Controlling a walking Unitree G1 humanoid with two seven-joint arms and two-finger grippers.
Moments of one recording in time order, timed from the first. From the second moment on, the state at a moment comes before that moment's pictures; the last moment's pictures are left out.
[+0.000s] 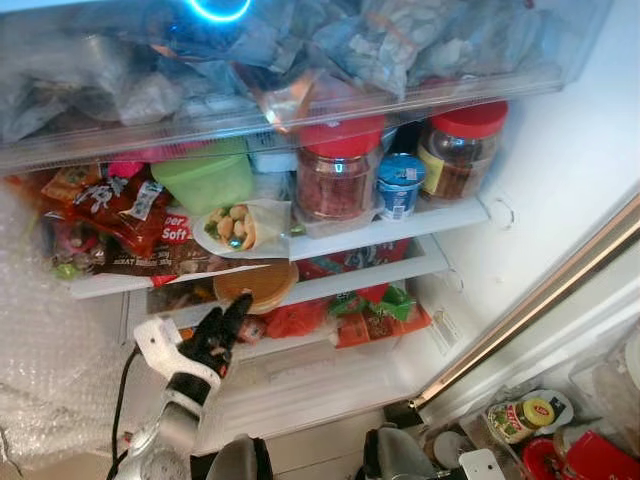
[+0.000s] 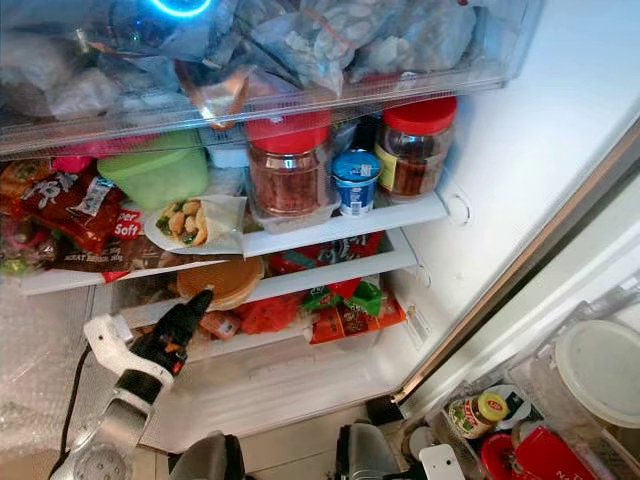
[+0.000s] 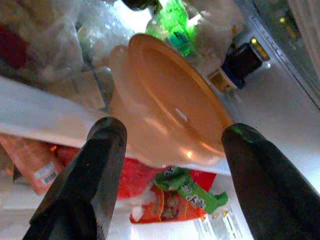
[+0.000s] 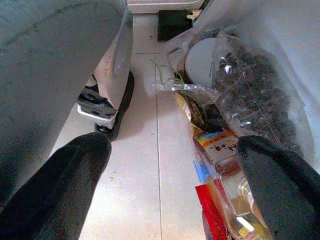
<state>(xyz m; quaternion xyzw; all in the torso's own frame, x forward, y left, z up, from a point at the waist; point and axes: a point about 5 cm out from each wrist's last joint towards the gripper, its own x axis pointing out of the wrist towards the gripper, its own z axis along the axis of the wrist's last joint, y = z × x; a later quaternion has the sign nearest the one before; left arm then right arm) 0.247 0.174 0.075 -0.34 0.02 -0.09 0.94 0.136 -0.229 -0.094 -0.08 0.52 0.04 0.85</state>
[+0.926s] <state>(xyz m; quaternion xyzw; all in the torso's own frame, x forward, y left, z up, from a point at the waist) 0.300 0.161 0.068 -0.33 0.05 -0.17 0.93 0.140 -0.229 -0.093 -0.08 0.51 0.04 0.86</state>
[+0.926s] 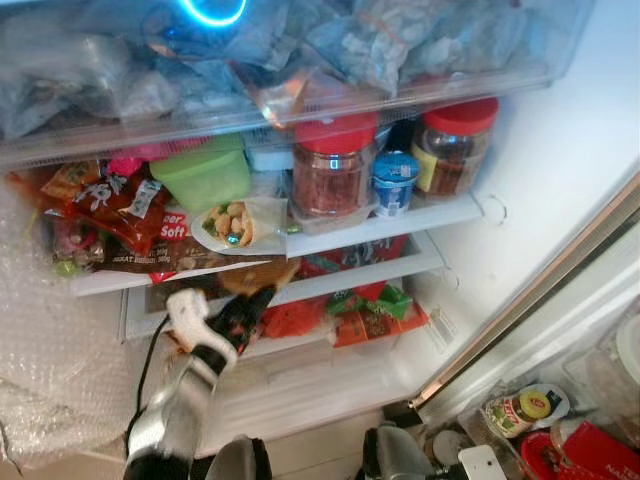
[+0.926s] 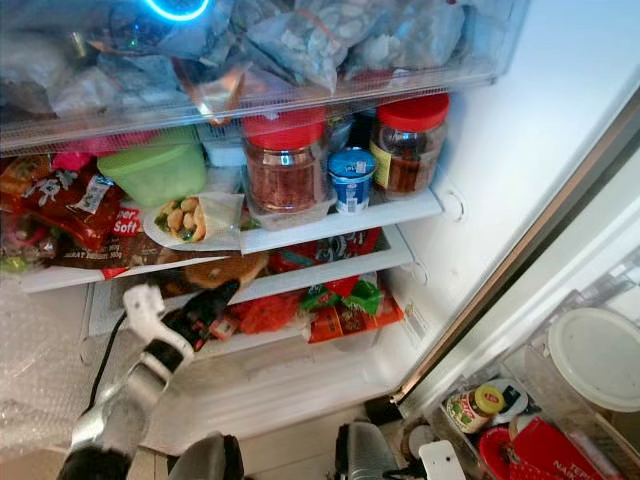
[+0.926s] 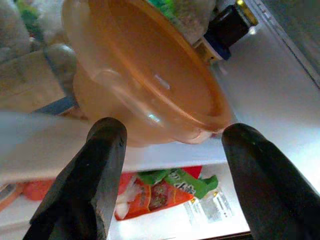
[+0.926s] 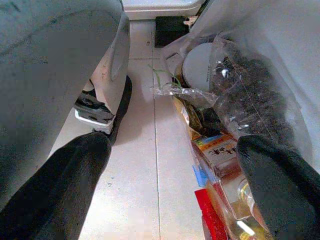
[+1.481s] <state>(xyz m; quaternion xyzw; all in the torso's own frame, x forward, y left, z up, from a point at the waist) 0.302 0.178 0.064 -0.25 0.04 -0.15 0.96 0.142 -0.229 -0.092 -0.08 0.51 0.04 0.86</state>
